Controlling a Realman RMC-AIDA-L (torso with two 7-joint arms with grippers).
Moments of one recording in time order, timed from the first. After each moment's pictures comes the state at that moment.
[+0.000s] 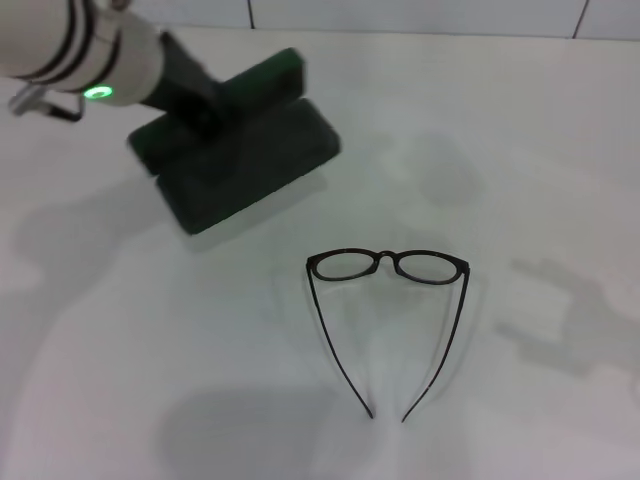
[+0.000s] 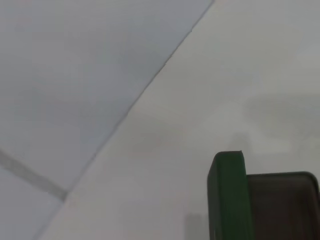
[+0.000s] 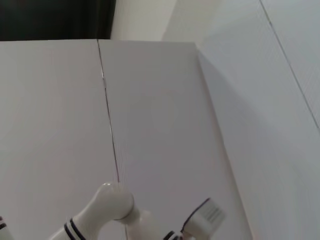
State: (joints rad) left arm -0.52 -2.09 1.48 1.69 2.76 1.40 -2.43; right arm 0.33 1.98 -0.64 -0.44 -1.49 -2.15 1.15
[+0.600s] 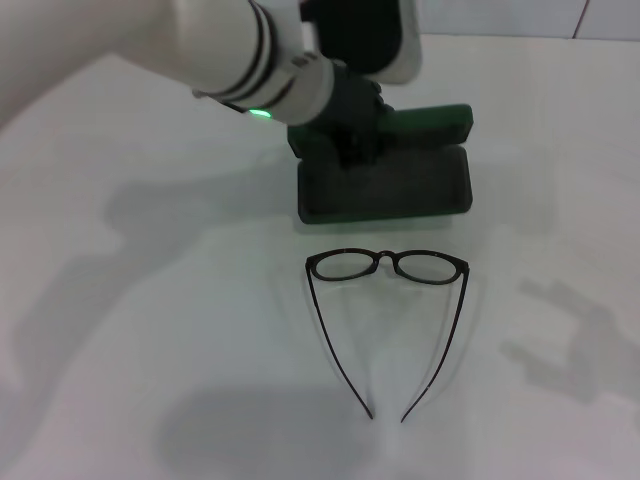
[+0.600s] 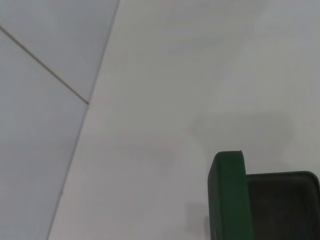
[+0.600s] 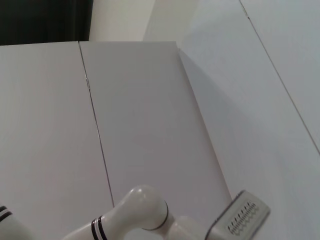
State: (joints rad) left arm -0.72 -2.10 1.65 1.26 2.51 1.07 -2.03; right arm 0.26 2.00 -0.66 -0.43 -1.50 -2.14 1.13
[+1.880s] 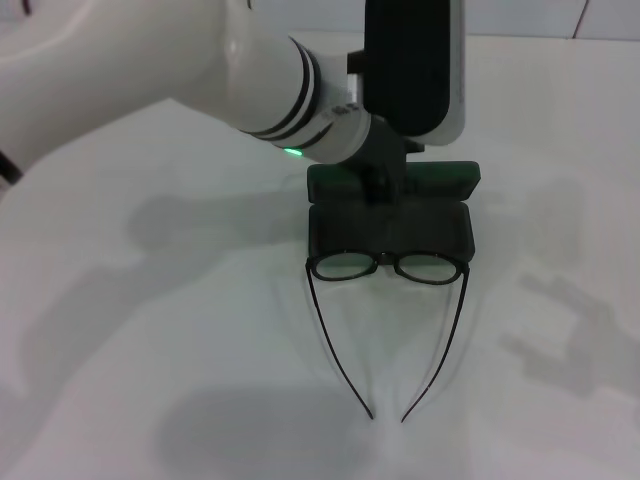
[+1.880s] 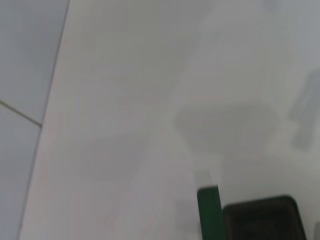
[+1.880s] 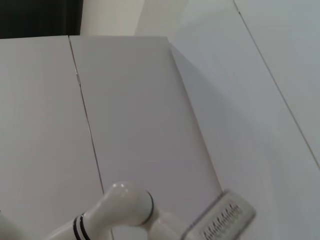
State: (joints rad) left arm -0.72 -2.10 1.78 1.32 2.52 1.09 -2.07; right arm 0.26 2.00 -0.66 -0.43 -1.50 -2.12 1.13
